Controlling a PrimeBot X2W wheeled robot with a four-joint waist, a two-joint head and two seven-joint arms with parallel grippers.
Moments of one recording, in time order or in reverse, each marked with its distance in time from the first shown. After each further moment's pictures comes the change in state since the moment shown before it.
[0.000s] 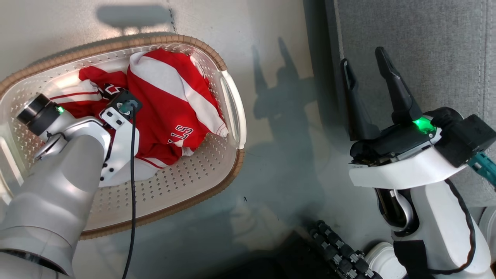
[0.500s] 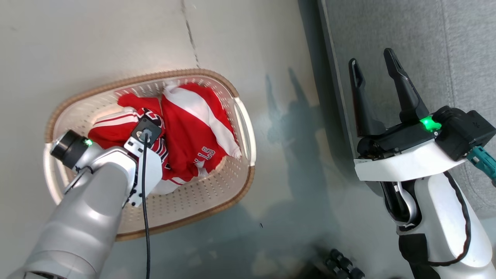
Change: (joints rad) left arm 0.115 -0.069 0.050 0.003 -0.110 0.035 -0.139; right arm -0.018 0.001 -0.047 0.075 -0.044 0.000 0.000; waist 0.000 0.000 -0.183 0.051
